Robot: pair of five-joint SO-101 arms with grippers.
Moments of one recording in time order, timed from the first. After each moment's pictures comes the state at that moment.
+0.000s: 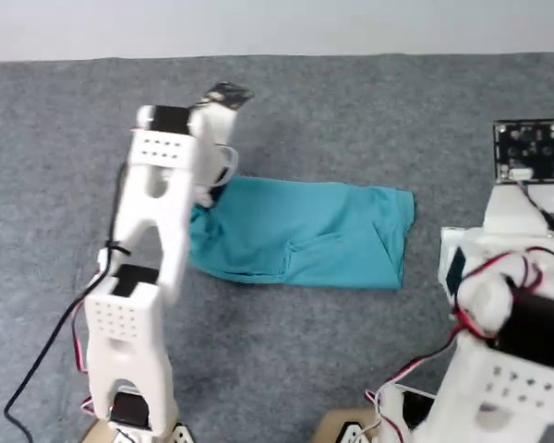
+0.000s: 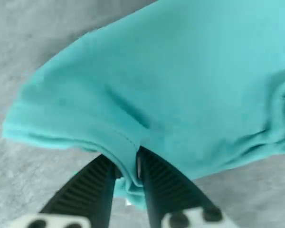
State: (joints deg) left arm 8.4 34.6 -34.5 98.8 -10.3; right arm 14.6 -48.2 9.7 93.1 14.2
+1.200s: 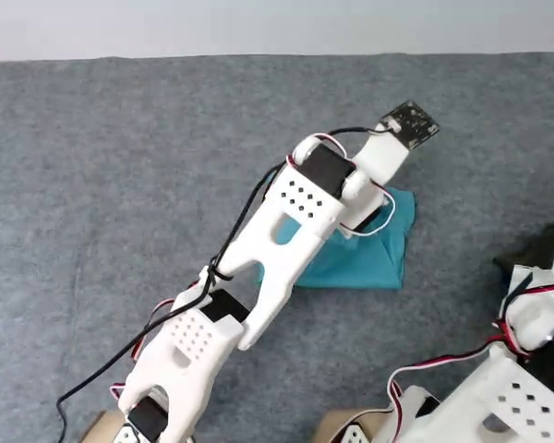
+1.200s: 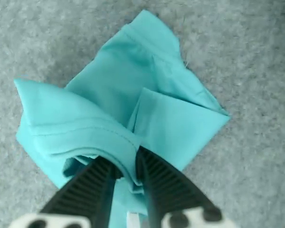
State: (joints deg) left arm 38.1 43.8 -60.9 99.0 -1.3; right arm 39.3 -50.6 12.7 93.1 26.1
